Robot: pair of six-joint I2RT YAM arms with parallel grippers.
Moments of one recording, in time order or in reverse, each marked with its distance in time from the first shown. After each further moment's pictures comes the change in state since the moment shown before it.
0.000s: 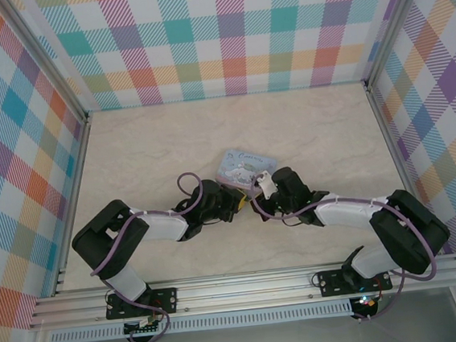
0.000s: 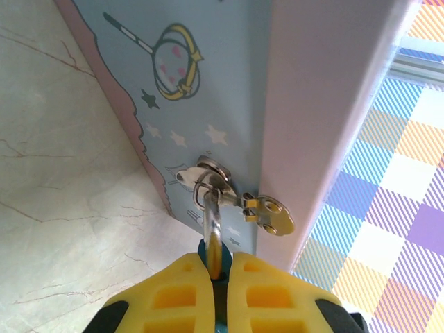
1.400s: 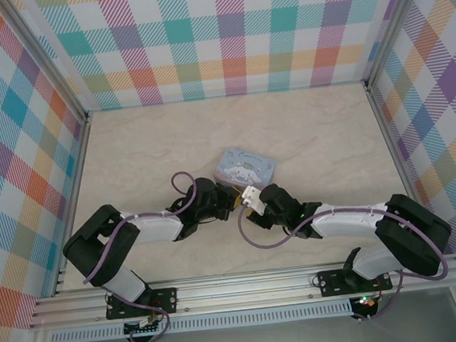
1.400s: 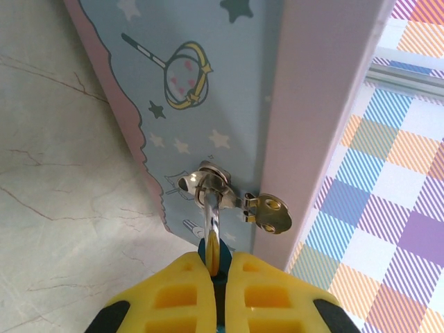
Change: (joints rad) left arm 0.034 -0.070 -0.010 -0.059 -0.002 0.008; right arm 0.220 -0.031 -0.020 -0.051 0.425 -0.399
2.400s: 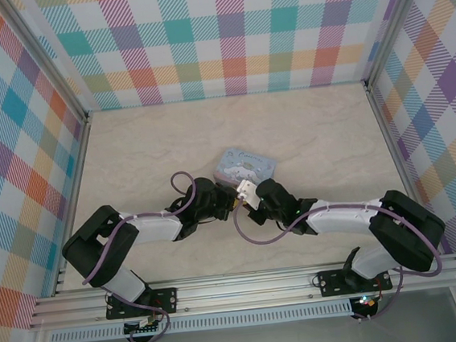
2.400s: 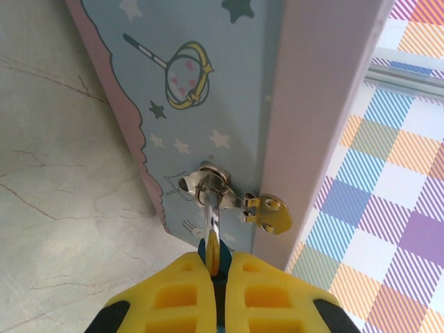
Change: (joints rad) left arm 0.003 -0.005 -0.002 -0.011 0.003 0.004; right arm -0.017 0.046 0.056 0.064 -0.040 0.015
